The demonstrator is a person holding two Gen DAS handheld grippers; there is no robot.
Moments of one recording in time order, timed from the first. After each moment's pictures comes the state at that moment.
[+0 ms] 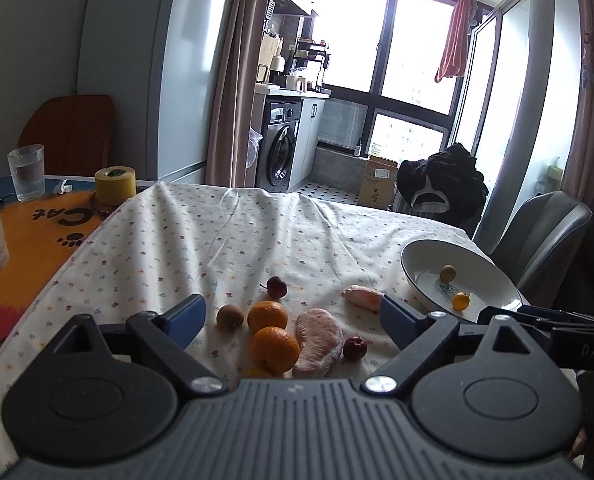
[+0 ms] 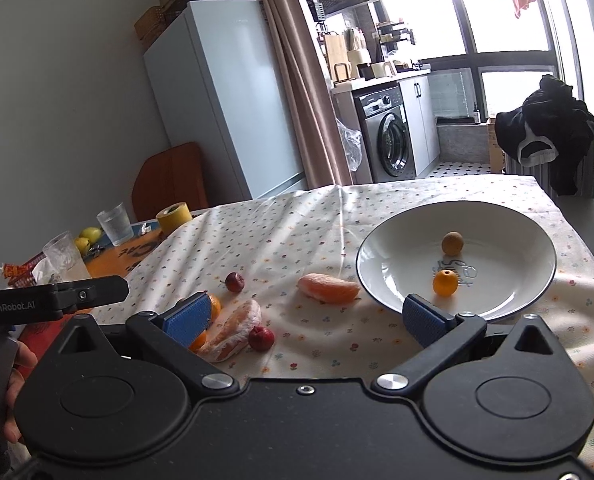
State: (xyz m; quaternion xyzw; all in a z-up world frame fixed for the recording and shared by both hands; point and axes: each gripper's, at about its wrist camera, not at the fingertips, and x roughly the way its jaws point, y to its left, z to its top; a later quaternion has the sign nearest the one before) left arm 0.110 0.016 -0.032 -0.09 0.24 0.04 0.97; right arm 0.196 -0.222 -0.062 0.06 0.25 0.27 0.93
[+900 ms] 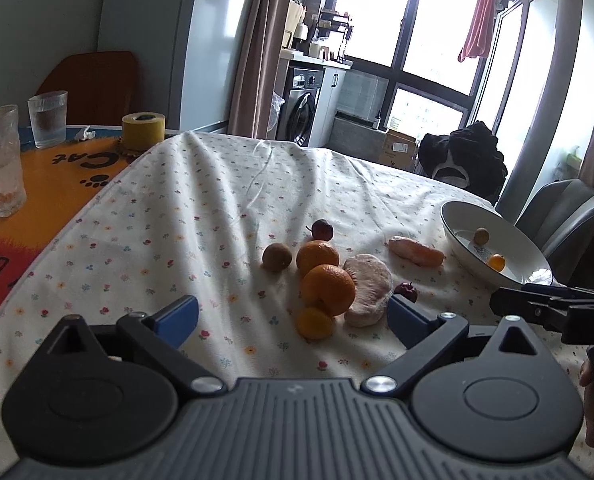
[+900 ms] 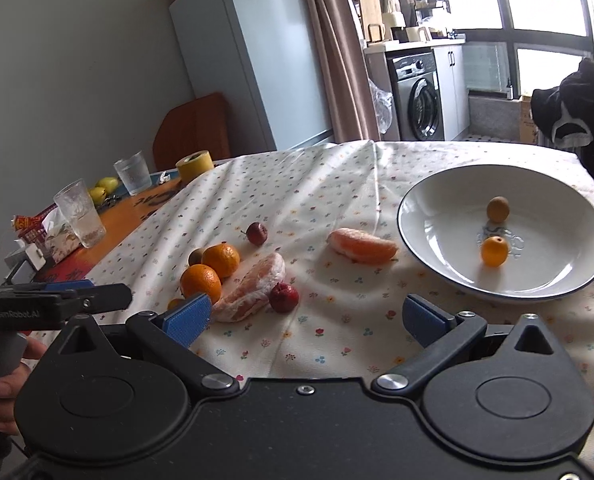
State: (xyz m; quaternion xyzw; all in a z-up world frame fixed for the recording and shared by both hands) left arm 0.103 0.047 -0.075 -0.11 0.29 0.05 0.95; right arm 0.208 -0.193 -0.084 0.02 0.30 0.31 0.90
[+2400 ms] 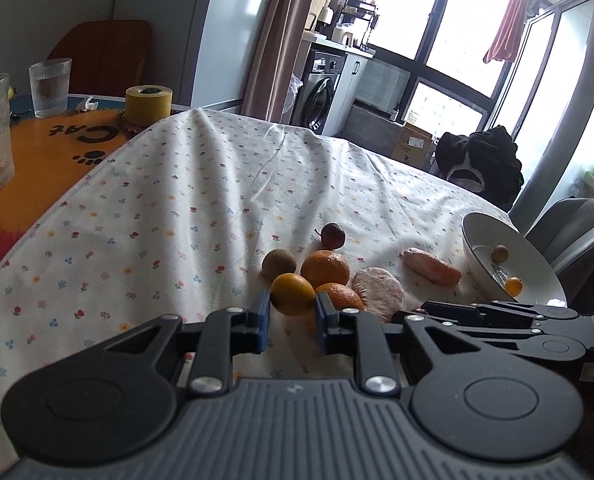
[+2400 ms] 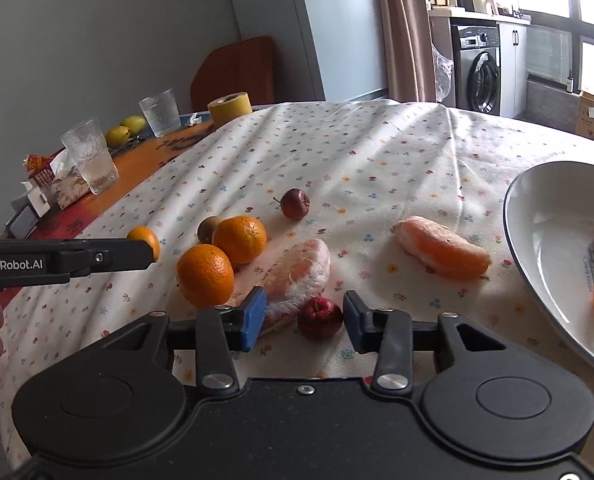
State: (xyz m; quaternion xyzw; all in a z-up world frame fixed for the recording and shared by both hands) left arm 0.141 0.055 -0.074 -0.15 0.31 0.07 0.94; right arm 0.255 -0.126 -0.112 -0.05 0.34 0.38 0.86
